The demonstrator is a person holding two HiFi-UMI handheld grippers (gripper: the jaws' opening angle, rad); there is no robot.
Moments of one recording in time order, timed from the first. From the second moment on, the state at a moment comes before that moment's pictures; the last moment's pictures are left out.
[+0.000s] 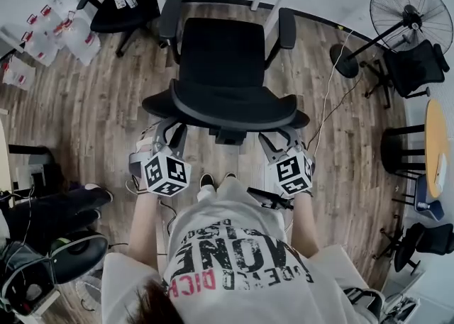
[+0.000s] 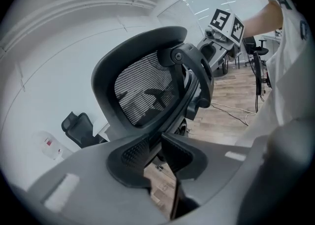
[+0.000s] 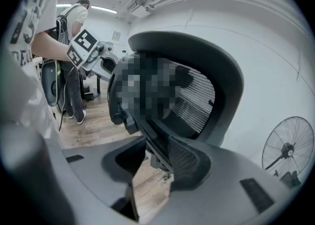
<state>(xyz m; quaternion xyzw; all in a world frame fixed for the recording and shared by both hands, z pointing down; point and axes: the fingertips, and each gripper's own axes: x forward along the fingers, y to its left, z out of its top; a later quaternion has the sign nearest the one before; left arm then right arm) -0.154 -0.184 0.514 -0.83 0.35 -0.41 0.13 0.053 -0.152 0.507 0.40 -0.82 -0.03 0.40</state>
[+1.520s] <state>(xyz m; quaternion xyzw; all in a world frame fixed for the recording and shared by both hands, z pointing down) -0.124 -0.250 0.512 -0.80 0.41 -0.42 0.08 0.086 -0.223 0.506 0.39 -0.84 -0.03 0.38</state>
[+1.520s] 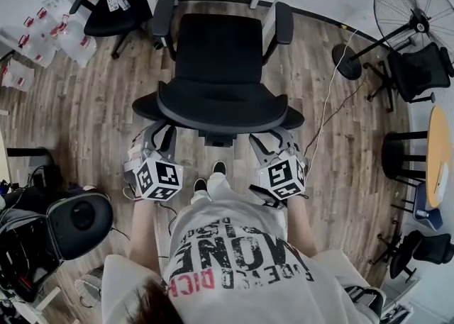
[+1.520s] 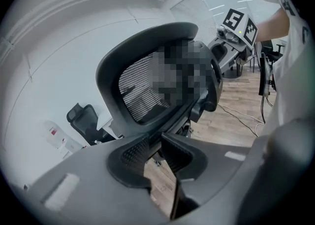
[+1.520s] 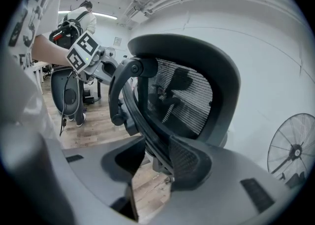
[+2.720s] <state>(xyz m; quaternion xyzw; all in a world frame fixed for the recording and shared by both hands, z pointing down) -0.110 -0.291 0.516 -0.82 0.41 -0.41 0.06 0.101 -0.263 0.507 0.41 -0.83 0.00 0.39</state>
